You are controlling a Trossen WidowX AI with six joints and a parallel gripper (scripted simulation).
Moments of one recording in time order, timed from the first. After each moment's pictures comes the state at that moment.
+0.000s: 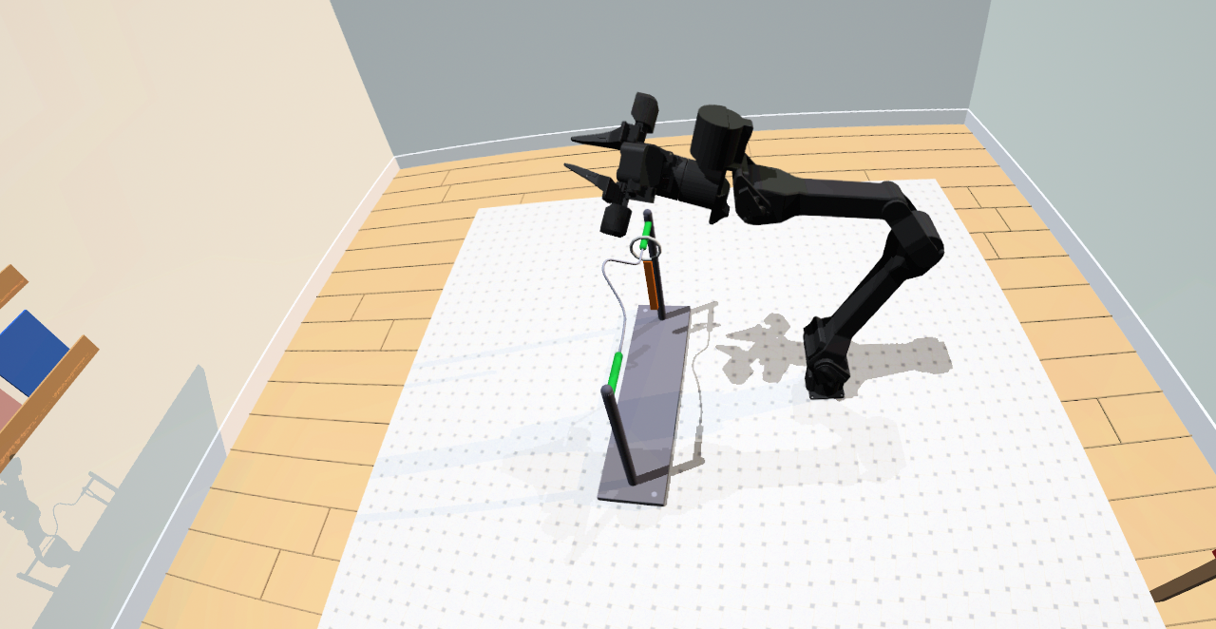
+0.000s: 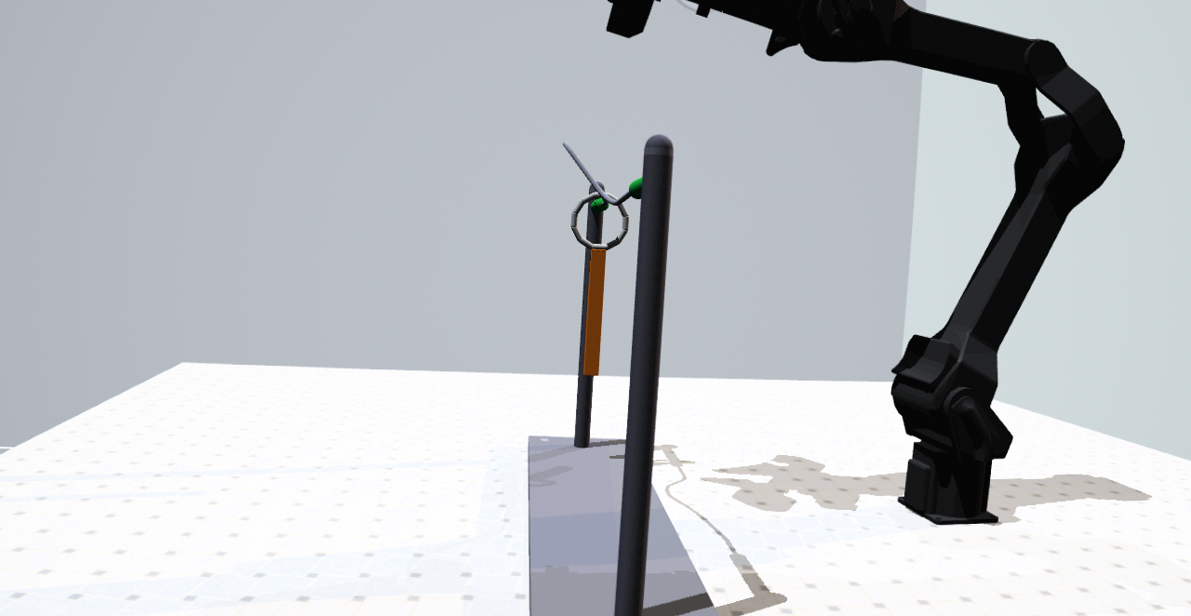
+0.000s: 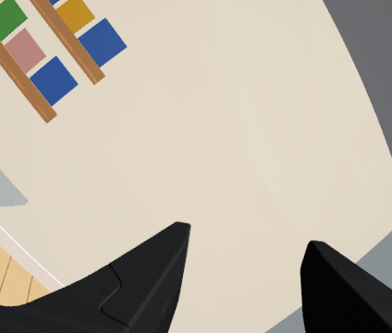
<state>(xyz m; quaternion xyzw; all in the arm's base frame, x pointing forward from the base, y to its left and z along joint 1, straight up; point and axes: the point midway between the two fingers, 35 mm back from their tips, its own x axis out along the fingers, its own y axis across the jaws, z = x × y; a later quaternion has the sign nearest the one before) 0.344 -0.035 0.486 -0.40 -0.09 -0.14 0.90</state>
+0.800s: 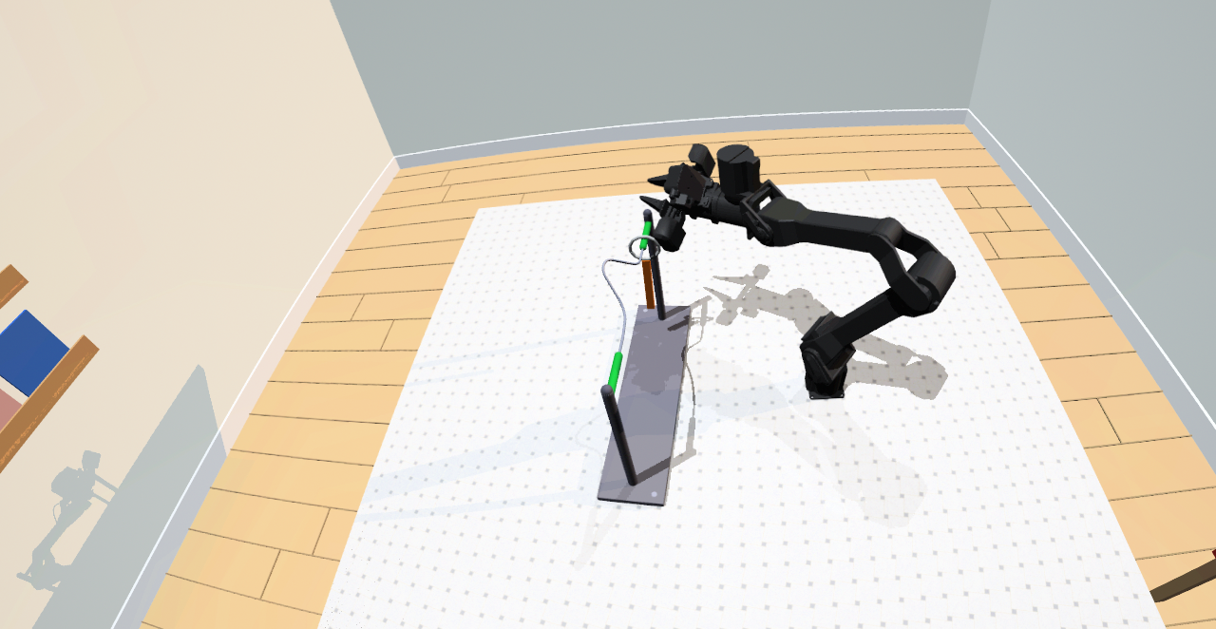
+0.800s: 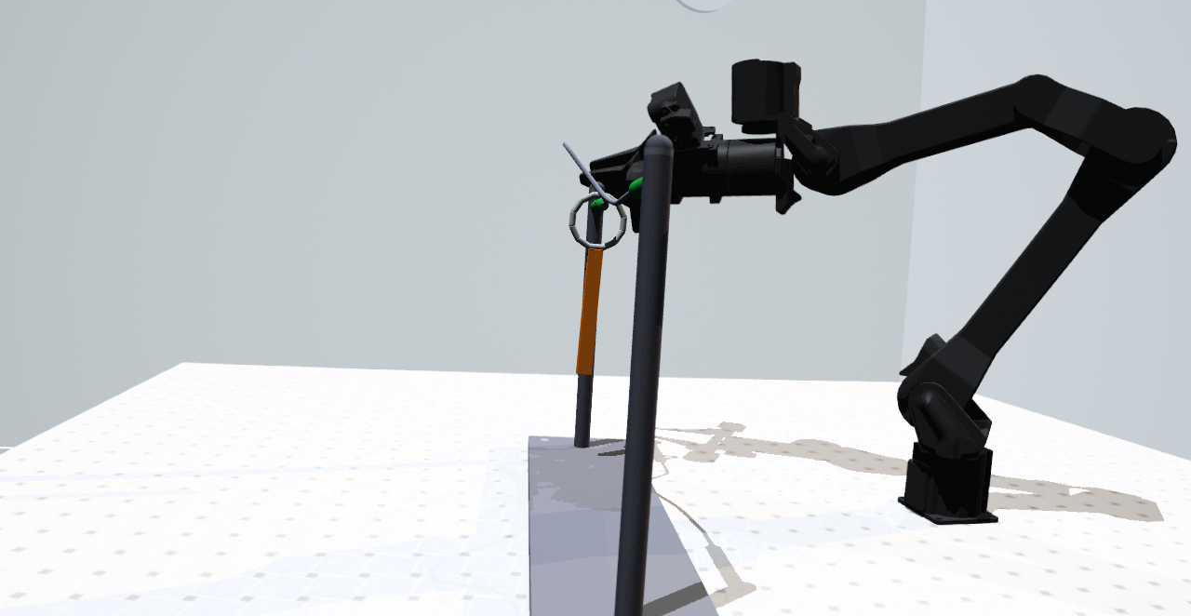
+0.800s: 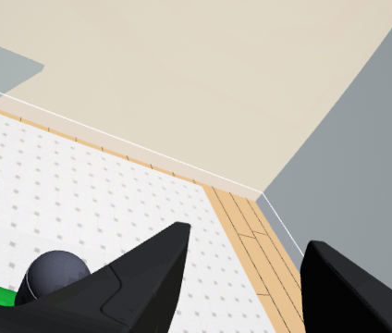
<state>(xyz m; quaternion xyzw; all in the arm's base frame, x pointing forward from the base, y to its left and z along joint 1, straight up) 0.280 -0.206 0.306 -0.22 0.08 -0.24 0.94</state>
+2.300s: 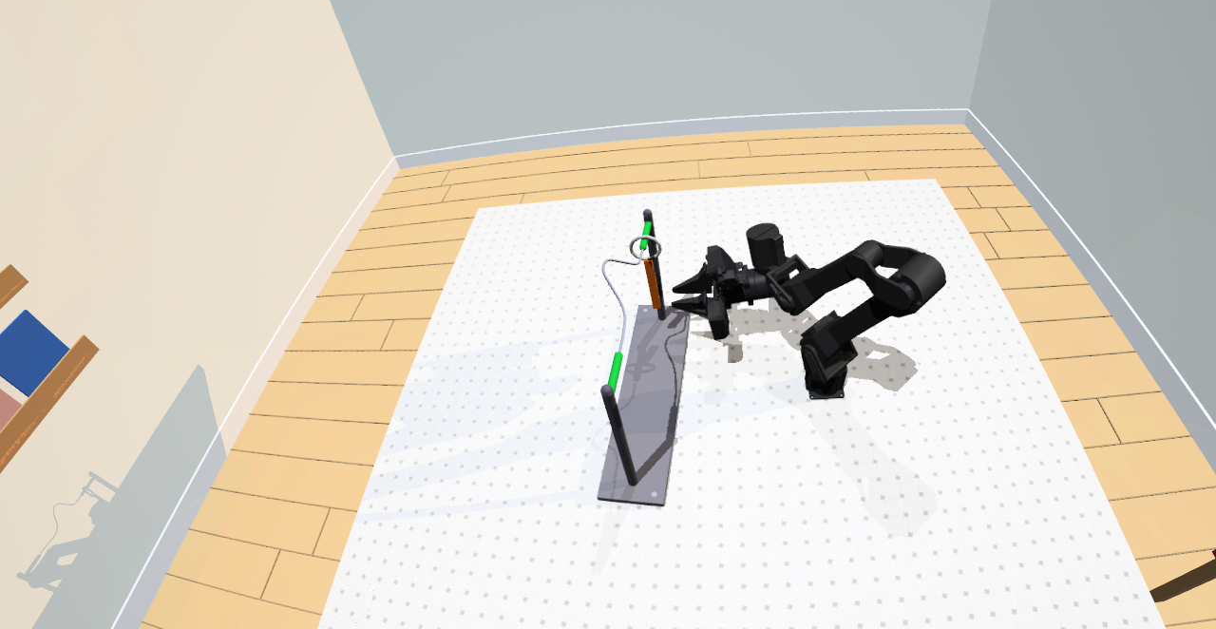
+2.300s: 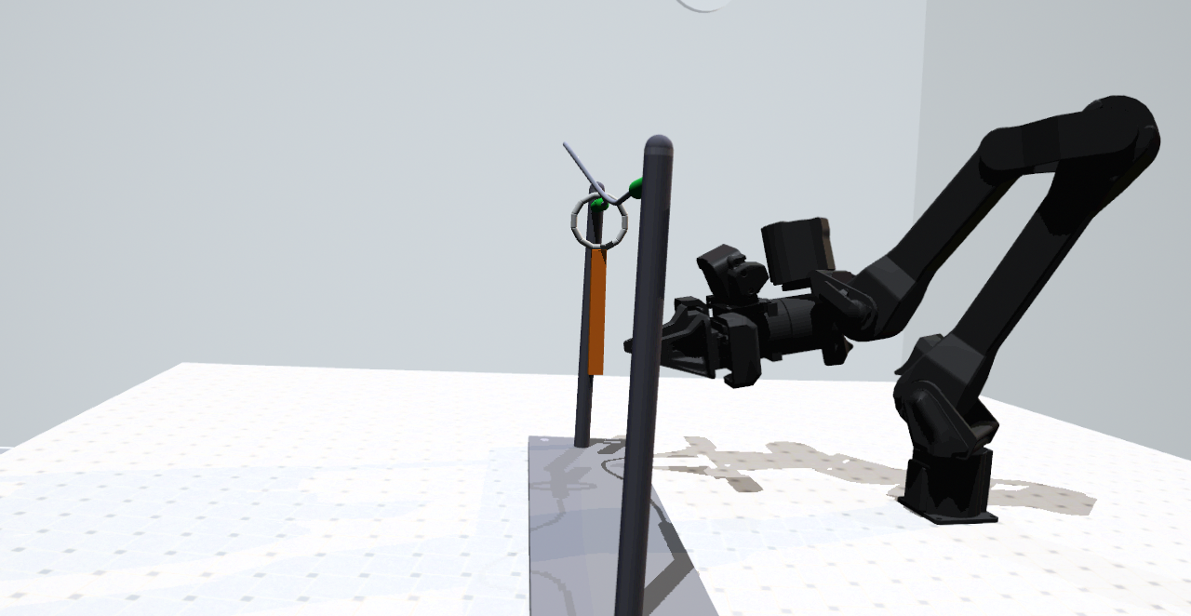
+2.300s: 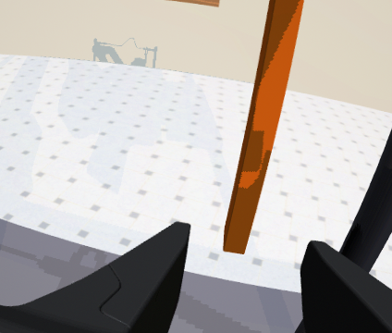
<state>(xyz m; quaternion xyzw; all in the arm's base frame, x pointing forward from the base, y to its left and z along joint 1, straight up) 0.244 -0.125 0.132 -0.01 0.09 -0.02 1.00</state>
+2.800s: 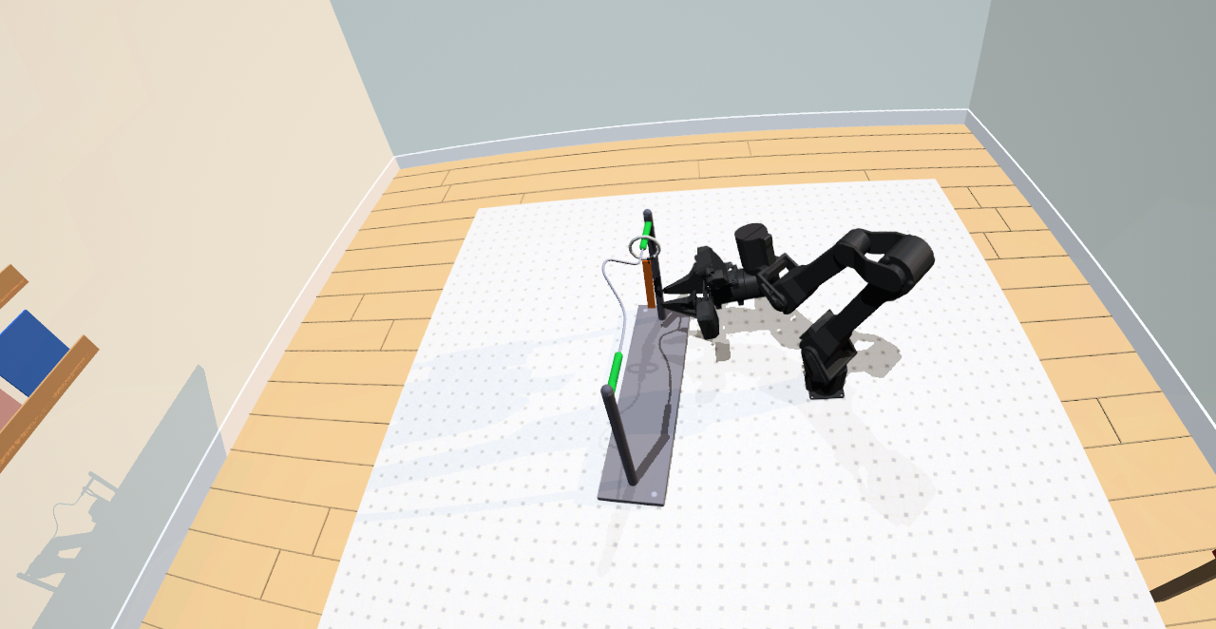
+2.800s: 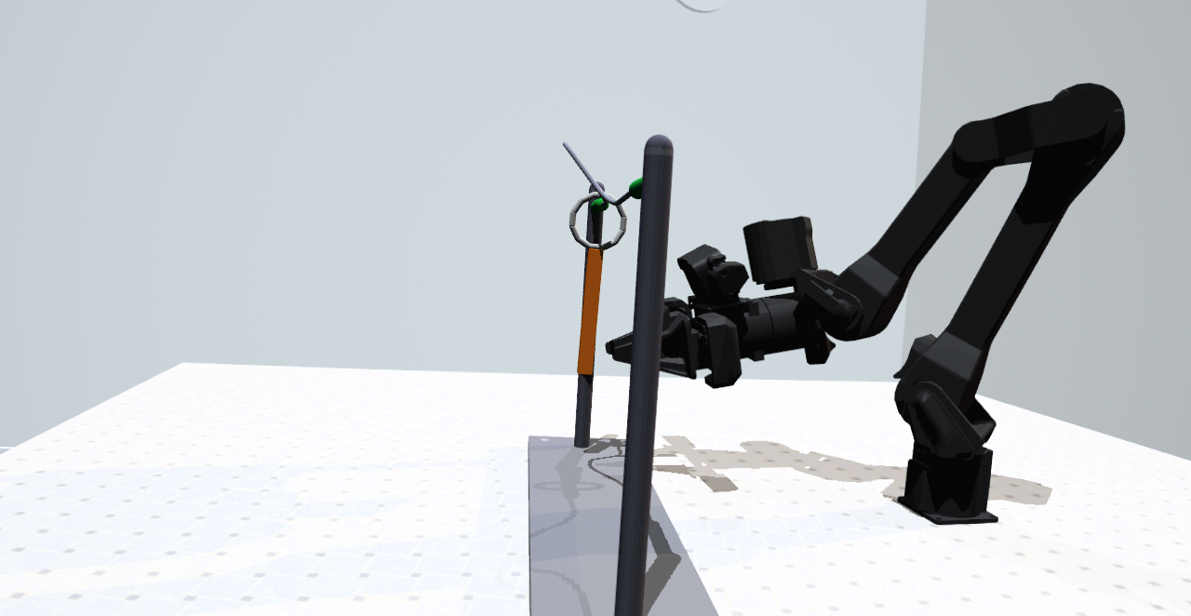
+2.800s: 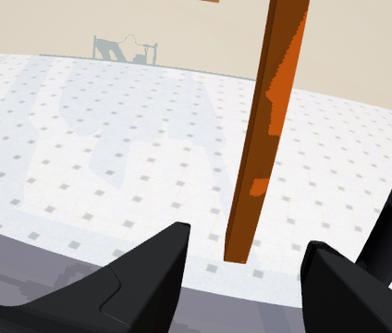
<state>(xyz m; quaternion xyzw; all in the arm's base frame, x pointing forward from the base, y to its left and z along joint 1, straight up) 0.261 -0.127 0.130 -0.01 0.09 -0.02 1.00</state>
